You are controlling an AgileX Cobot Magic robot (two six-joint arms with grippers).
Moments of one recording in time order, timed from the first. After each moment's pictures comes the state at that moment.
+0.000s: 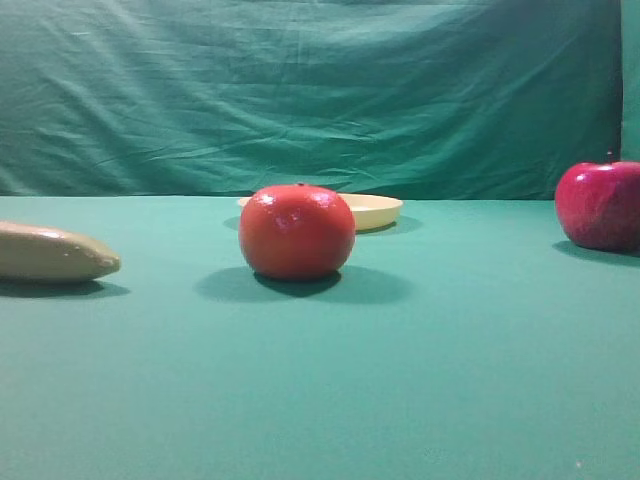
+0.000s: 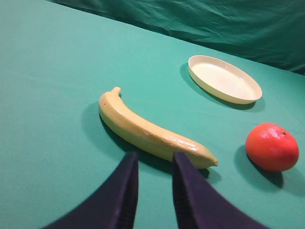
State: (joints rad) left arm -0.07 -0.02 0.02 -0.33 0.32 0.16; right arm 0.09 -0.01 0.03 -0.02 0.37 -0.04
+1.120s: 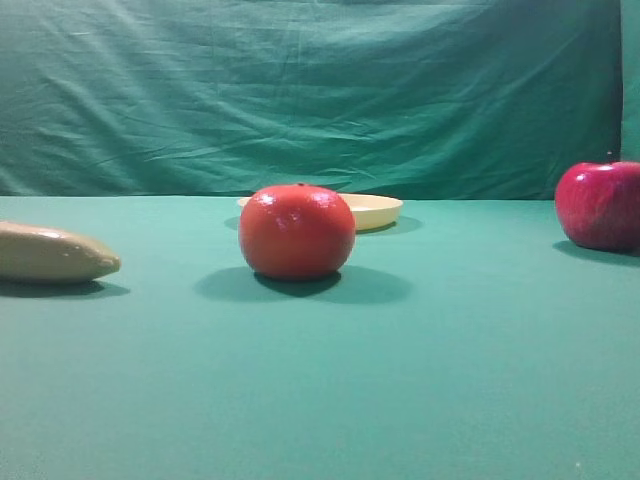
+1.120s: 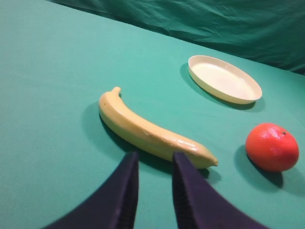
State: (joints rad) left arm -0.07 -0.02 0.02 -0.33 0.32 0.16; right arm 0.09 -0.01 0.03 0.16 0.32 -0.04
